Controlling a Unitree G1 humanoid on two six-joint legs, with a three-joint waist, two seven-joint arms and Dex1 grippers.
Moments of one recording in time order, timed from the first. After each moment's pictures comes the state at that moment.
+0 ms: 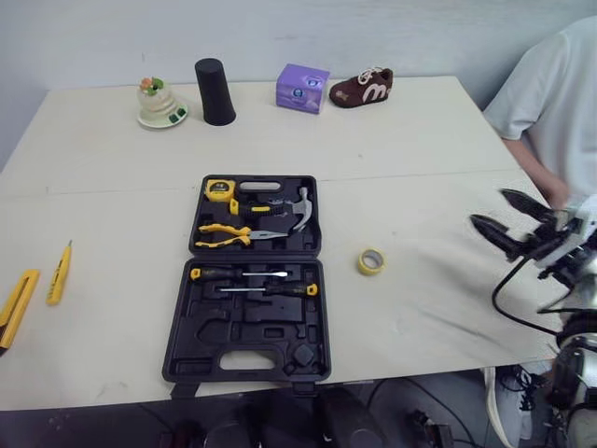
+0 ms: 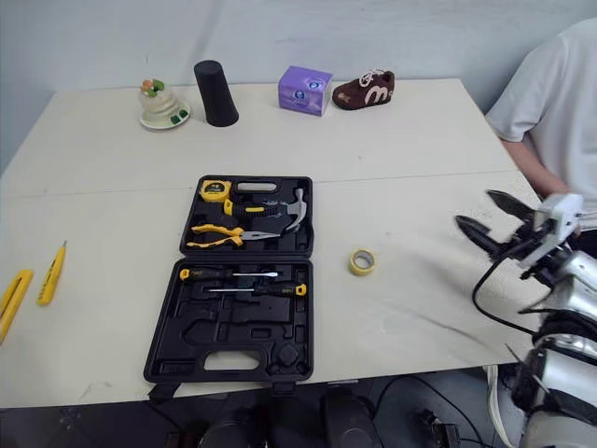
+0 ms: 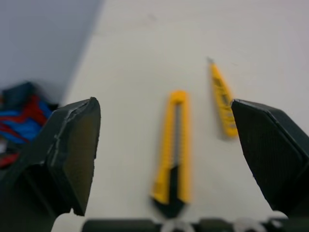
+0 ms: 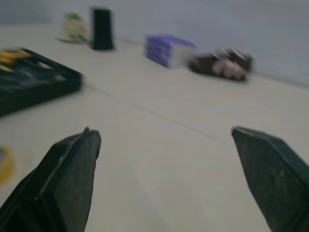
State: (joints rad) left arm 0.46 0.76 1.02 -0.09 -0.61 0.45 -0.54; right arm -0.70 -0.70 -0.42 1.02 0.42 -0.38 1.49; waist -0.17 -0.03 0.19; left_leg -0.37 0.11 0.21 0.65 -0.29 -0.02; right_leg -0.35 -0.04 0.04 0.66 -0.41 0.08
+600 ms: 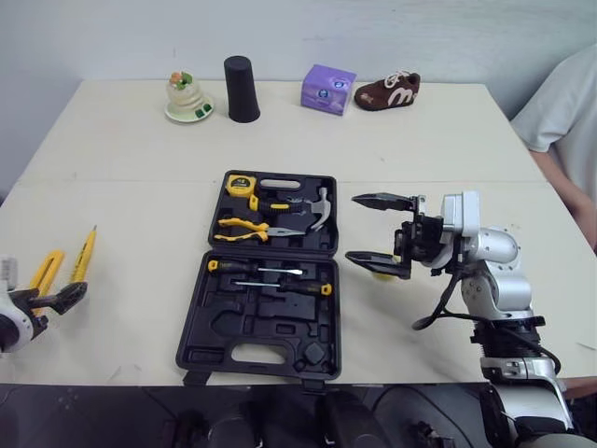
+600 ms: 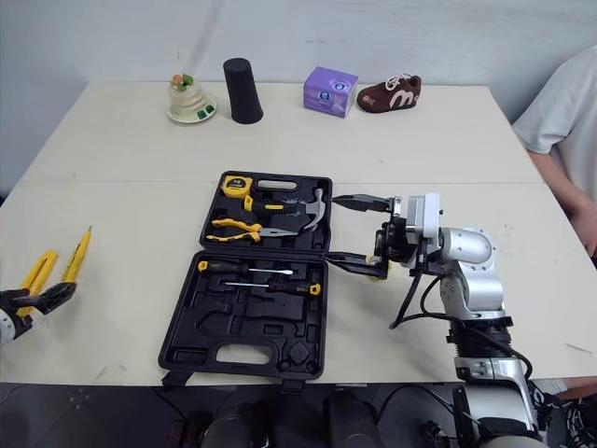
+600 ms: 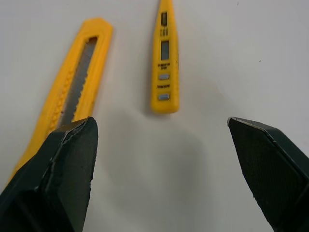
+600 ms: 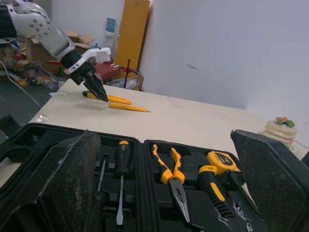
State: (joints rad) left arm 0.08 0.85 0.72 -0.11 -0.61 1.03 -0.25; right arm -0.54 -0.44 -0.07 0.11 0.52 -0.08 1.39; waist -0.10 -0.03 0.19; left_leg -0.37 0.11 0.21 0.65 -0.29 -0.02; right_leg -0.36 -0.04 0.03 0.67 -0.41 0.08
